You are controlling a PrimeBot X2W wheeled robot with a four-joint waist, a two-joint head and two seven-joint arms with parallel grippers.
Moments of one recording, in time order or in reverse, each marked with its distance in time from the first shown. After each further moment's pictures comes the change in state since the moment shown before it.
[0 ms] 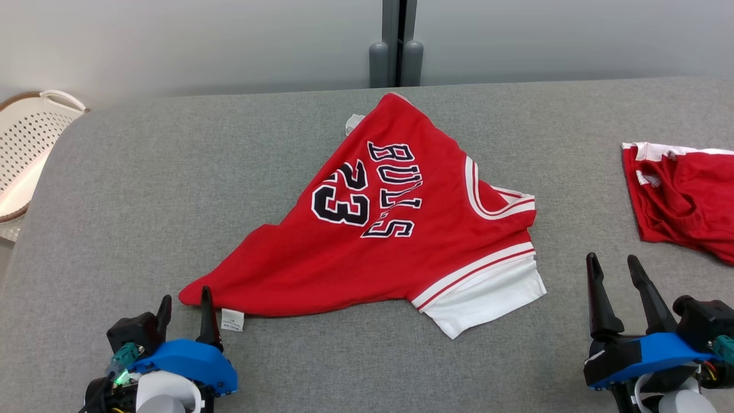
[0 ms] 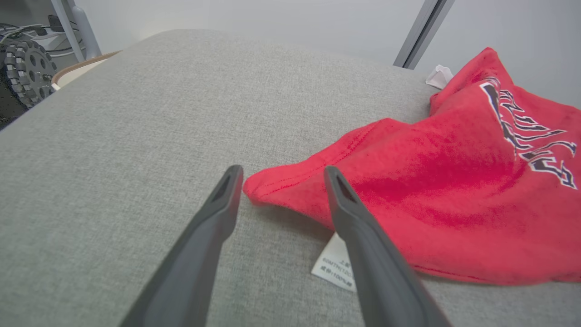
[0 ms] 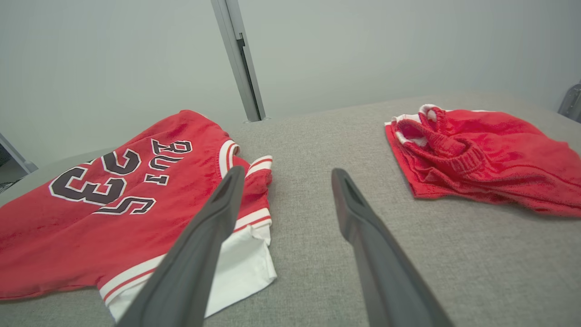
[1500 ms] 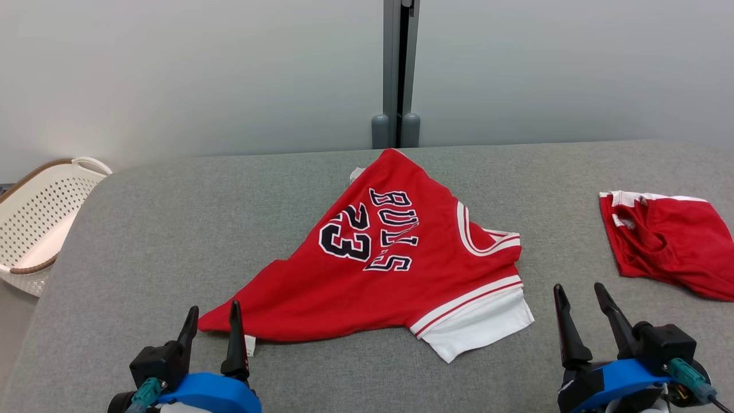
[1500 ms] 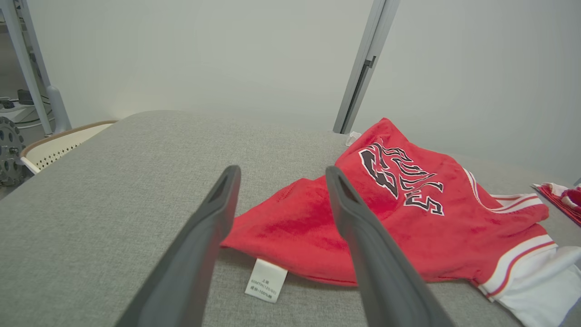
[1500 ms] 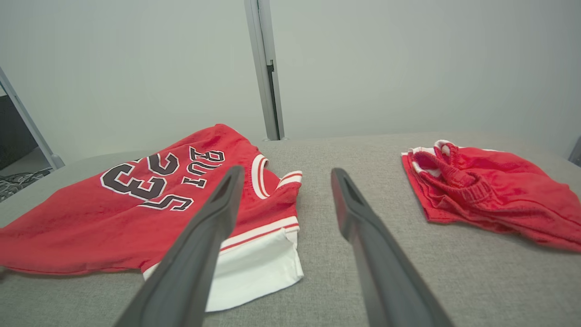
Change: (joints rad) left arm 0.161 -0.049 0.017 -0.227 0.107 -0.068 -0.028; right arm 0.021 0.002 0.072 0.128 -0.071 0.000 -0.105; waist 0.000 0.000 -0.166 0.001
